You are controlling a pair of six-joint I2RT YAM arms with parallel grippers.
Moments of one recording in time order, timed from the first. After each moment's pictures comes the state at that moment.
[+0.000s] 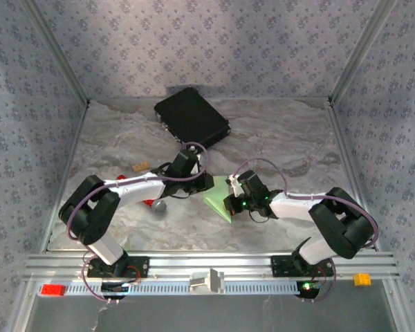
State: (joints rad) left arm -0.75 1.62 0.84 -0.03 0.29 -0.92; right arm 0.69 1.47 0.50 0.10 -0.26 0.33
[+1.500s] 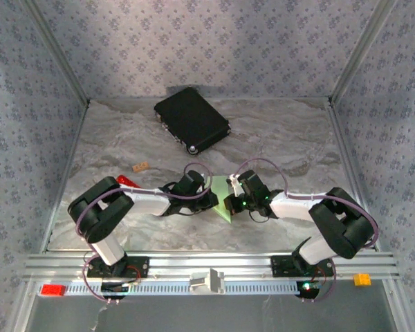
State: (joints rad) left arm -0.89 1.68 0.67 0.23 0.27 -1.15; right arm 0.69 1.47 0.50 0.10 -0.26 0.33
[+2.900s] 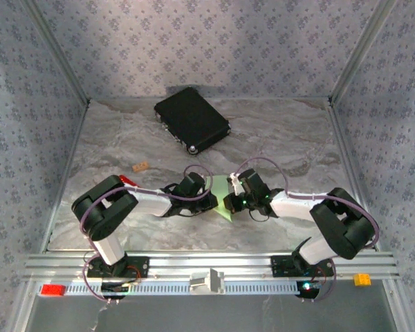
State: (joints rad) left arm -0.89 1.71 0.66 0.26 0.25 -1.15; right arm 0.67 1.45 0.52 0.06 -0.28 0.36
